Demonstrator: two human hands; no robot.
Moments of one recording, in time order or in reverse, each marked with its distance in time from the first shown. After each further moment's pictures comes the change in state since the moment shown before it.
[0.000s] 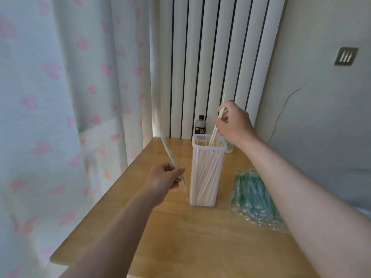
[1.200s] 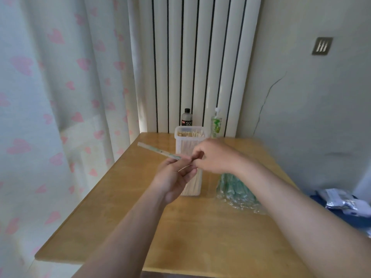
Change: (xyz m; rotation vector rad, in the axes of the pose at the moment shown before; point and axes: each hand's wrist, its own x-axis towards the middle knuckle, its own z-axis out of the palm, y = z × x) left_hand -0.040 0.014 0.066 -0.637 -0.269 -0.130; right_hand -0.080 0.004 -0.004 -0.332 -0.570 -0.118
